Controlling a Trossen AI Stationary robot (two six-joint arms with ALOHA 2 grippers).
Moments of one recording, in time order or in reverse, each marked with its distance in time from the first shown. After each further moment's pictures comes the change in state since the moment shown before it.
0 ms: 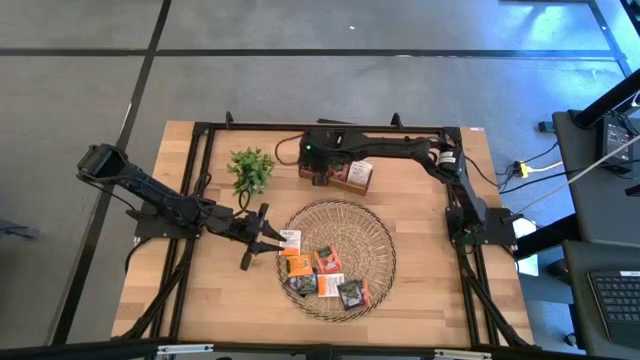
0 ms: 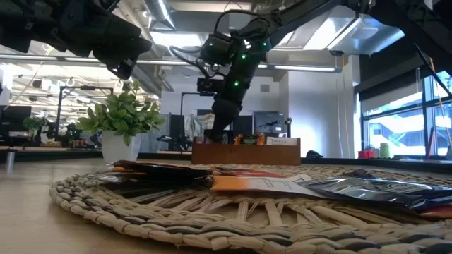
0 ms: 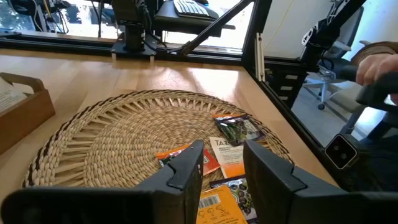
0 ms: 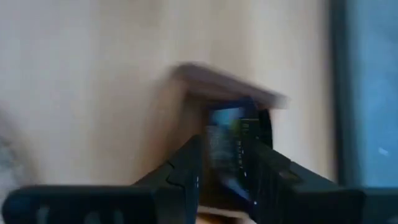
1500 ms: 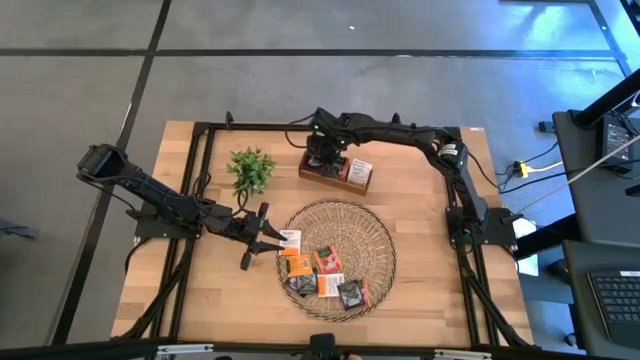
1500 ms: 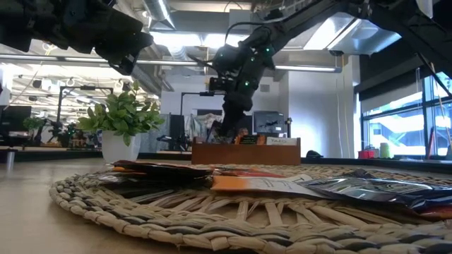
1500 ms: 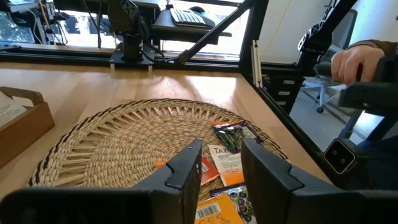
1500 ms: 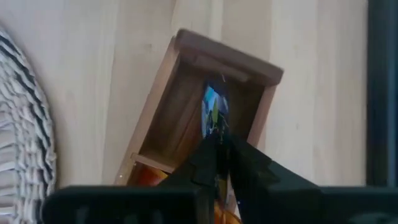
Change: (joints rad) left arm 0.000 0.000 0.000 0.030 -0.003 0.029; right arm -0.126 -0.002 0.050 -0.129 -0.311 -0.117
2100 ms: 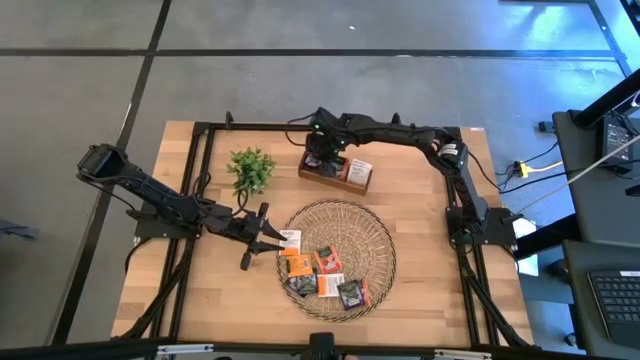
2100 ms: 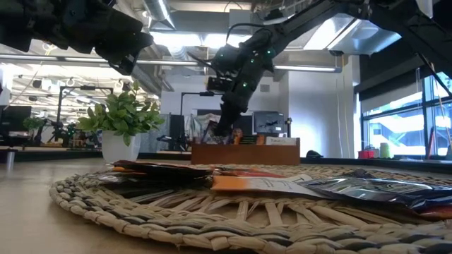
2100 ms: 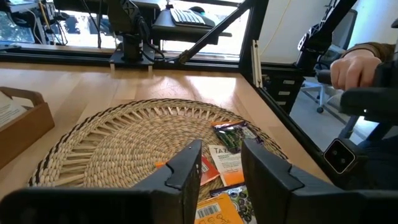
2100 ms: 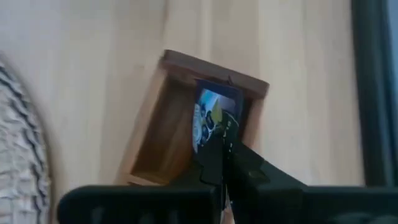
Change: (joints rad) left arm 0.000 0.000 0.000 0.000 0.000 0.000; right arm -0.002 -0.001 -0.030 0.083 -0.009 0.048
